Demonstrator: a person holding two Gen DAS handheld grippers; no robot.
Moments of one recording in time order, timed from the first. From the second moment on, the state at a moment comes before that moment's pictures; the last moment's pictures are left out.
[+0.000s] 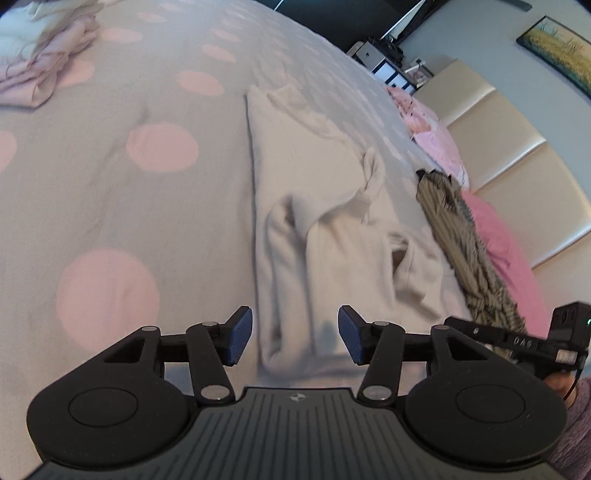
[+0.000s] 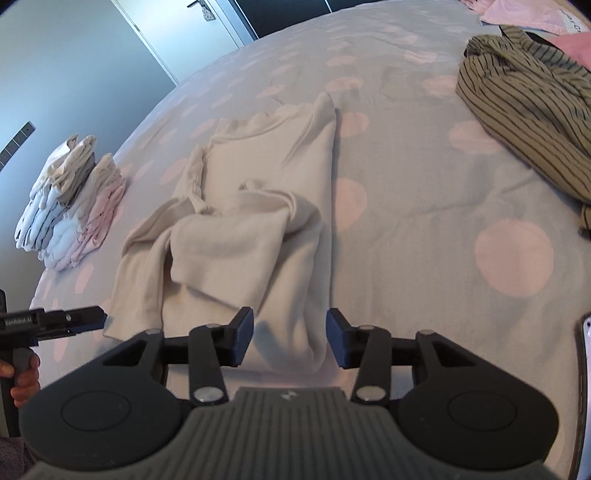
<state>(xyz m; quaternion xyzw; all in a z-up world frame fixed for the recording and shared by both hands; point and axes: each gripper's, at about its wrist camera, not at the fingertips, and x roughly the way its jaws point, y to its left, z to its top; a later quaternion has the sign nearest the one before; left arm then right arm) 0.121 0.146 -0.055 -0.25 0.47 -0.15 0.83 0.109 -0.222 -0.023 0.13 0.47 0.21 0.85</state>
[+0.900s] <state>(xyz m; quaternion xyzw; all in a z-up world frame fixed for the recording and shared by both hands) 0.139 0.105 -0.076 -0.19 0.48 -0.16 0.84 0.102 -0.188 -0.033 0.03 0.47 0.21 0.86</state>
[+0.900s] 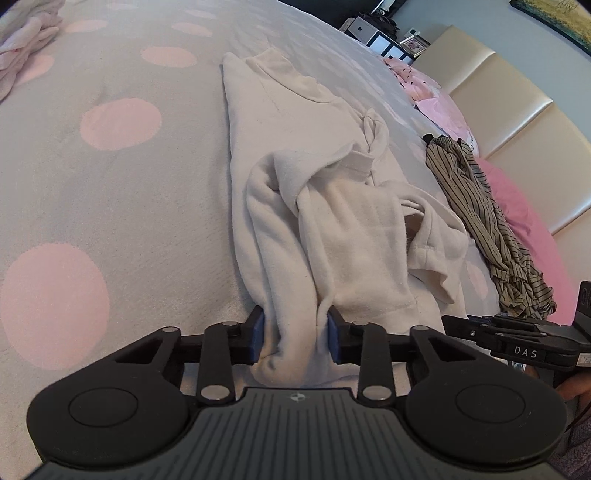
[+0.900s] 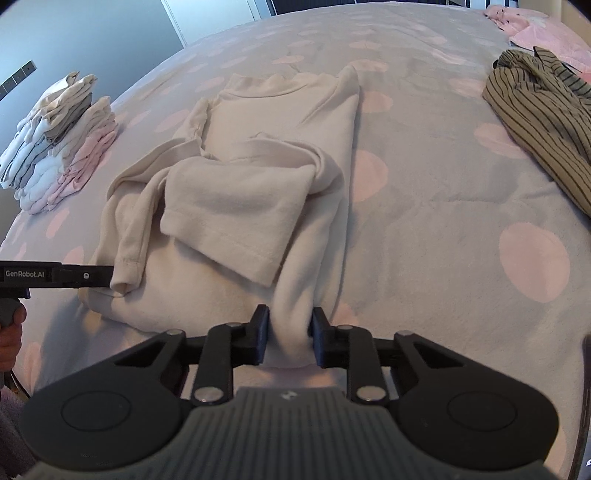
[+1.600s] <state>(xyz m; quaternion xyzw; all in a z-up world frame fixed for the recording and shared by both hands) 0.057 0.119 -0.037 -0.20 0.50 -0.18 0.83 0.023 -0.199 0.000 0.06 0.50 0.22 0.84</state>
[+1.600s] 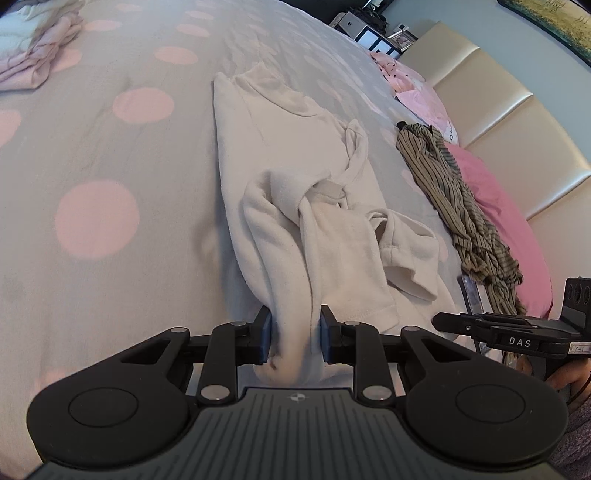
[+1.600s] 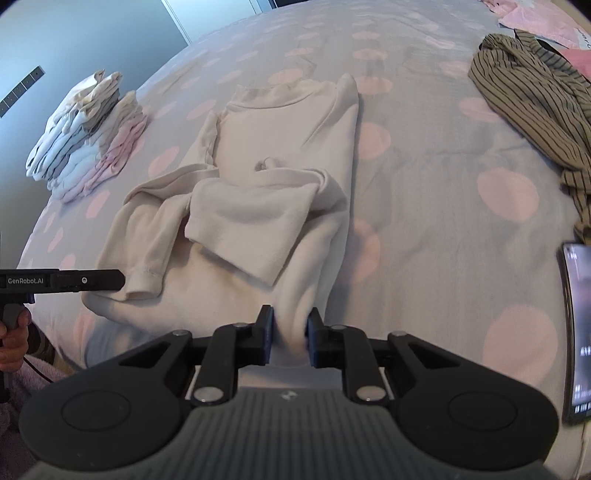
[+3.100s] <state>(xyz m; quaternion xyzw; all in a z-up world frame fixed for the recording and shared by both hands) 0.020 0.057 -0.033 -0.04 0.47 -0.20 0.86 -0.025 -0.153 -0.020 -0.07 0.43 0.23 0.87</state>
